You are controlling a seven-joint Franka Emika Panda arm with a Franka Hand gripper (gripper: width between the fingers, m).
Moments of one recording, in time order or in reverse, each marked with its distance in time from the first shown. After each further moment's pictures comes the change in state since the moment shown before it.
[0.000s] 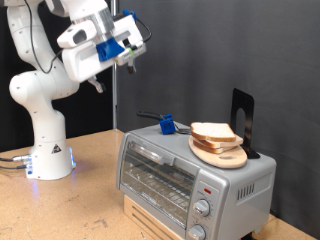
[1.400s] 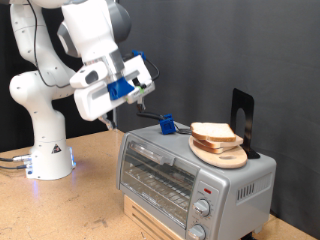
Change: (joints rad) arm 0.004 0.086 0.044 -0.198 0.037 0.362 -0.046
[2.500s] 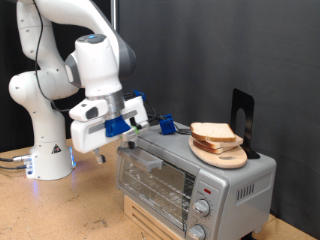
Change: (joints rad) arm -0.075 0.134 0.031 -0.078 -0.156 0.150 0.024
